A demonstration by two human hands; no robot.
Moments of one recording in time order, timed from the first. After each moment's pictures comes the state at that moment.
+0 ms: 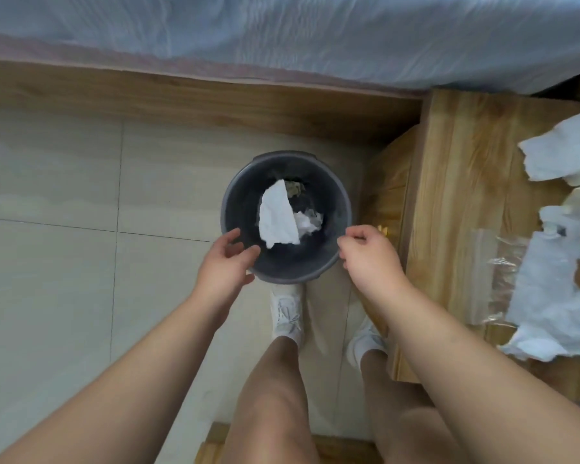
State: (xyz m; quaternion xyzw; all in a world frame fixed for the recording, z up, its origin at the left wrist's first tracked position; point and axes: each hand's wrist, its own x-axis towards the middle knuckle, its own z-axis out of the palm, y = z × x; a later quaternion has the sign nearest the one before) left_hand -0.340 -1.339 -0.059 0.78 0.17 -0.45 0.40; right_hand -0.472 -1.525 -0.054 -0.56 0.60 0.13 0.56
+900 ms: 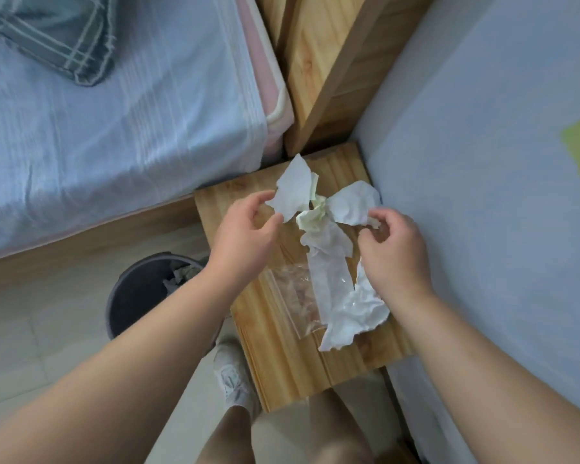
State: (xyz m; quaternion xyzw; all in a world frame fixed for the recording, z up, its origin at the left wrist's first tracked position) left_hand -0.459 -1.661 0.067 0.79 -0.33 -0.41 0.29; right_hand -0.668 -1.728 0.087 -0.61 0.69 -0.10 0.36
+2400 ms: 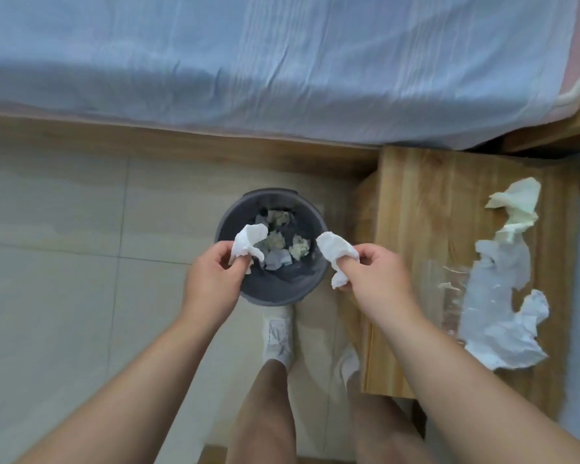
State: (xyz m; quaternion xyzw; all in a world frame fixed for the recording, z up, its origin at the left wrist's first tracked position) left_hand -0.332 -1.379 0.007 0.87 0.00 -0.36 0.35; right_hand -0.481 -1.569 0.040 -0.59 0.58 0.09 0.56
